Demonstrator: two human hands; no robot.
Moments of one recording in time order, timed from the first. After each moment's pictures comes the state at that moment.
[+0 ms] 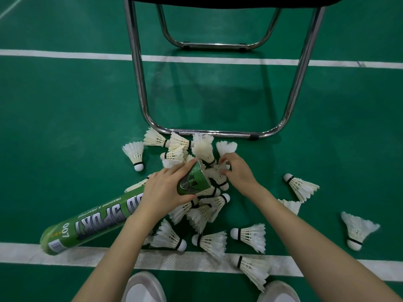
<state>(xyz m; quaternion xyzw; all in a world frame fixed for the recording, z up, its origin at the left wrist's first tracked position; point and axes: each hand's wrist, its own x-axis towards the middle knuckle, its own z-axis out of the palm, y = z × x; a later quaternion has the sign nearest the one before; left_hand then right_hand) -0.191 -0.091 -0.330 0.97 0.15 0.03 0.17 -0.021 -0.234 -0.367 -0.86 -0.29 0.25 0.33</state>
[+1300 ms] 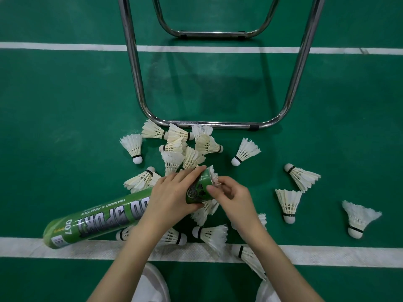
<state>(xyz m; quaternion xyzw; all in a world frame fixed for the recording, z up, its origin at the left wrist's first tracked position) -0.208 -0.122 -0.330 0.98 0.11 0.04 0.16 -0.127 -0.267 -0.313 -0.72 -0.11 0.35 0.60</state>
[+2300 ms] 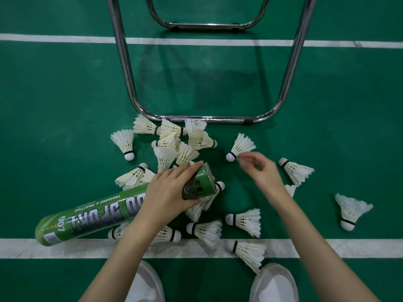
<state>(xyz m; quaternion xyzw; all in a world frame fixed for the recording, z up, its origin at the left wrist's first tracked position) -0.201 -0.131 -0.331 0.98 0.10 0.05 0.16 -0.043 -0.310 -0.333 -0.78 -0.13 0.27 0.55</state>
